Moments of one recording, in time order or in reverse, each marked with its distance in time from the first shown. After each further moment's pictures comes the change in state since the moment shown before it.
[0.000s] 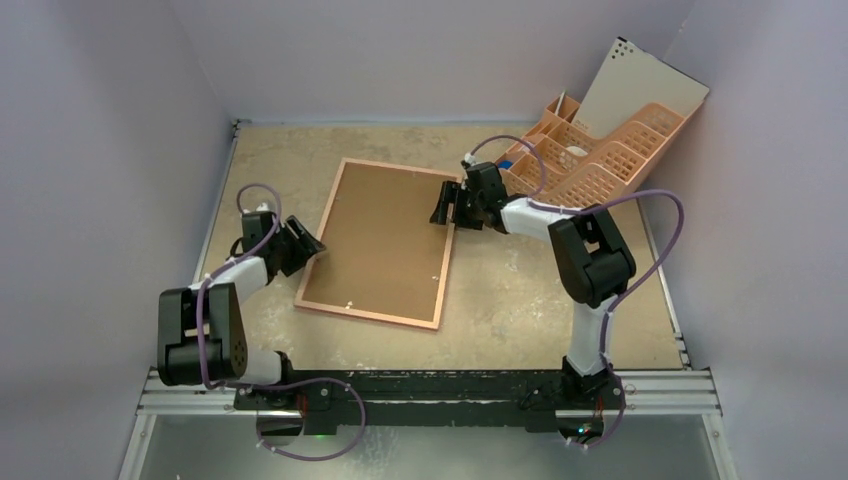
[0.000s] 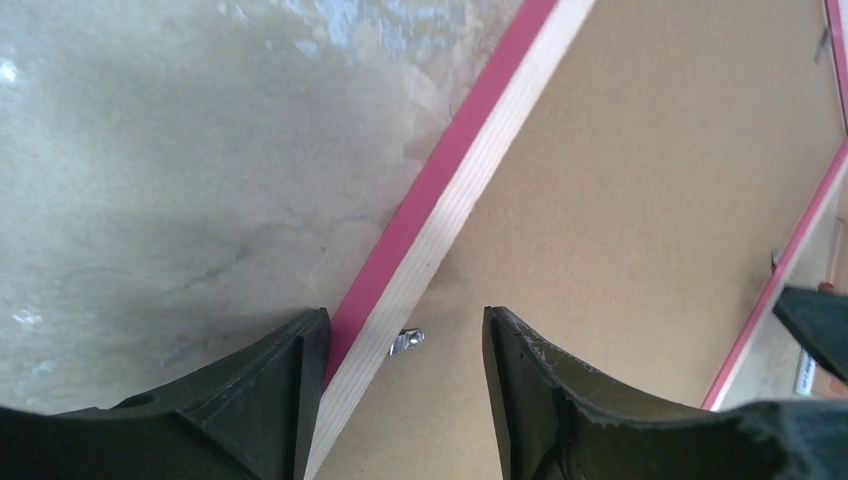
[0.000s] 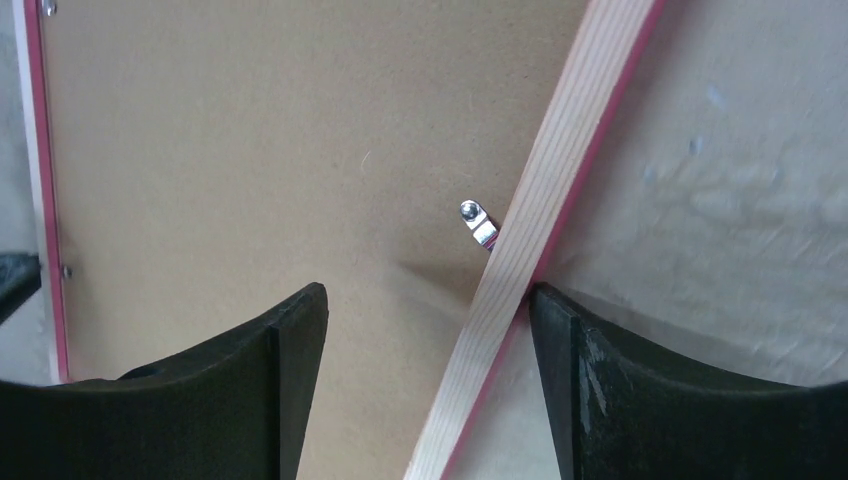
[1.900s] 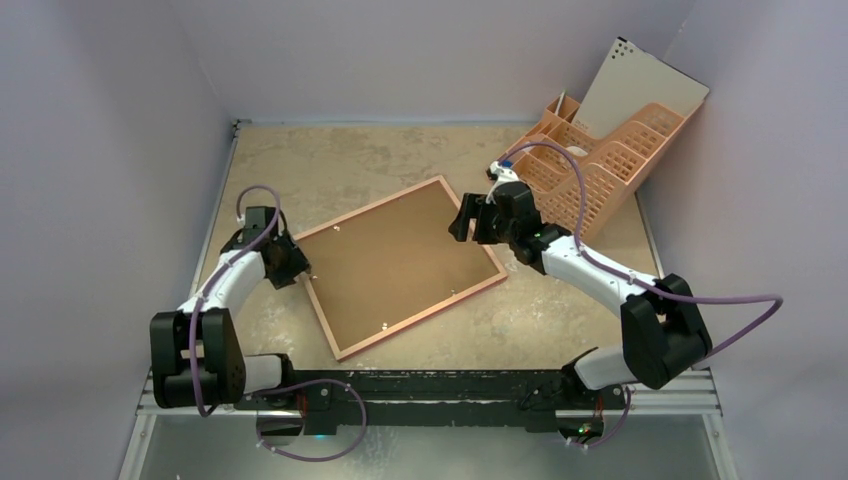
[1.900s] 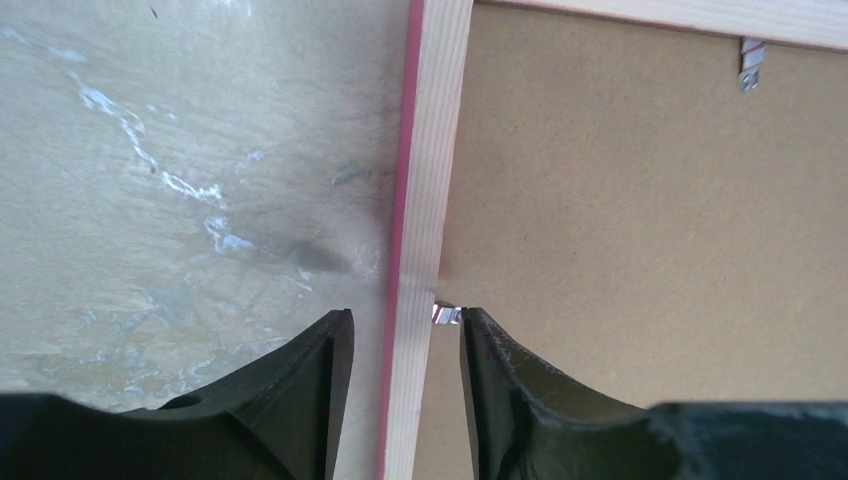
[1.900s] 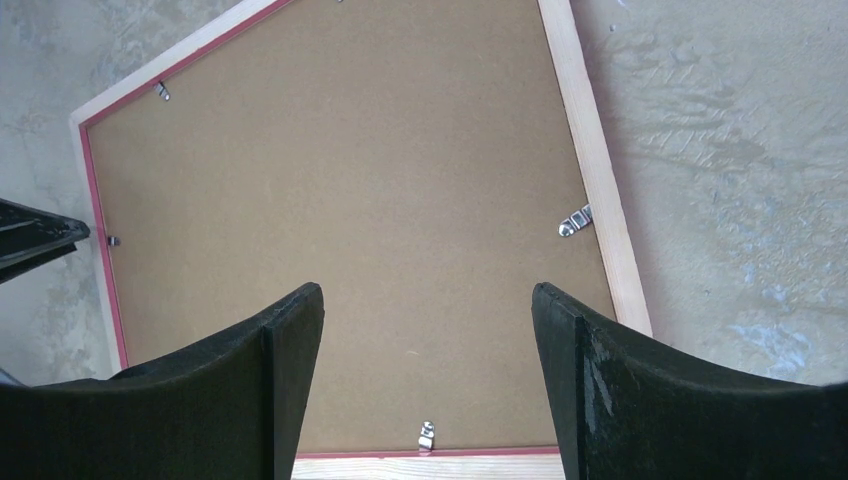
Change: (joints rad) left arm -0.048 -0.125 0.111 -0.488 -0.270 0.047; right arm 0.045 -0.522 -0.311 -0.029 0.182 -0.064
